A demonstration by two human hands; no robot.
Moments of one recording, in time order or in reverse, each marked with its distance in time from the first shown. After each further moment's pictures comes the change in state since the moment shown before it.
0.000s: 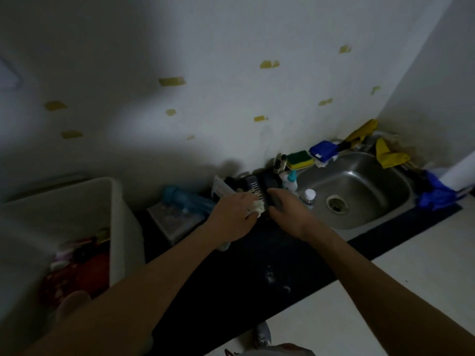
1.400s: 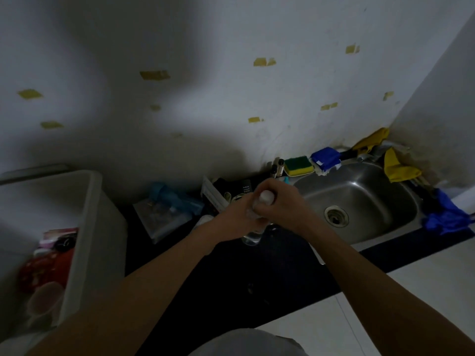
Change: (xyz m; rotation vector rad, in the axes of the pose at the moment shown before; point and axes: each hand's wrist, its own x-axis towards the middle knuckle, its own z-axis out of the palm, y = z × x) left_hand 0.061 0.031 0.039 -0.588 -0.132 -0.219; right_hand 0.033 0.026 -0.048 0.207 -0.022 -0.149
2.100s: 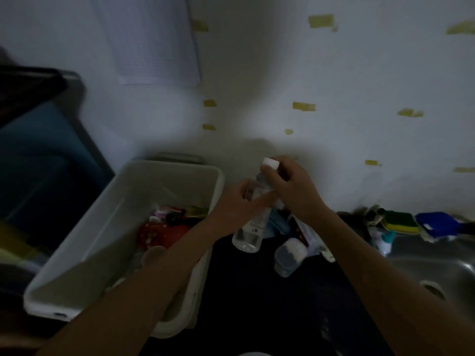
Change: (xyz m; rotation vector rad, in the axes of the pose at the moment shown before) left_hand -0.180 -0.027 -0.173 -0.307 0.668 -0.049; right_hand 0.072 -0.212 0.136 0.315 -0.079 -0.308
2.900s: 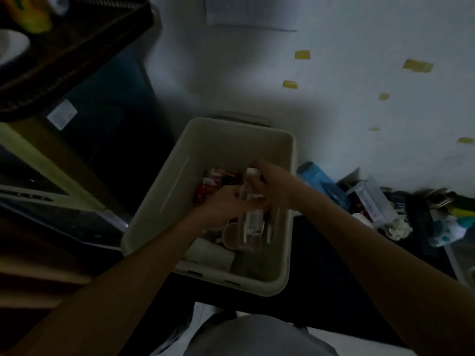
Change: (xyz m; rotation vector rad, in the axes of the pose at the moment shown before) left_hand -0.085 -0.125 -0.181 -0.097 -0.158 -0.331; right_hand -0.007 -0.033 0.223 -0.442 -0.599 0.055
